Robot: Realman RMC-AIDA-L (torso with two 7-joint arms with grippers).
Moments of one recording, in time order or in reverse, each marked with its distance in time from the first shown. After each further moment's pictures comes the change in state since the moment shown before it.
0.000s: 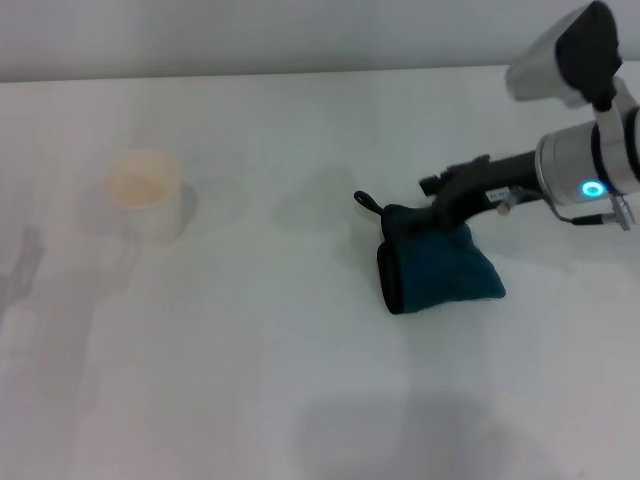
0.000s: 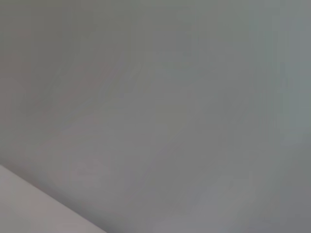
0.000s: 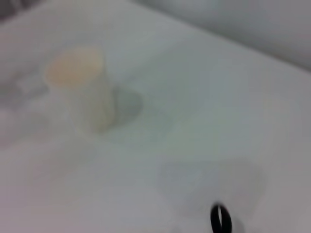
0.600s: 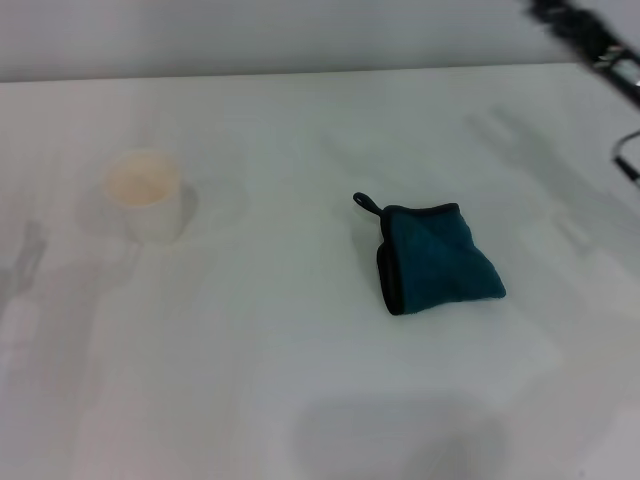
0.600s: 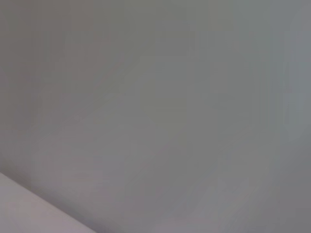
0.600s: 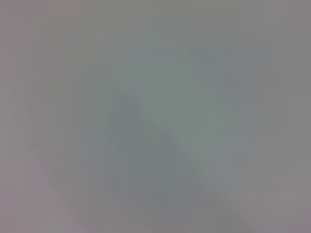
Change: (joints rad) left arm -0.012 0.004 -0.001 0.003 0.000 0.006 0.000; right arm -0.040 0.001 0.341 0.685 1.255 -0.146 -0.646
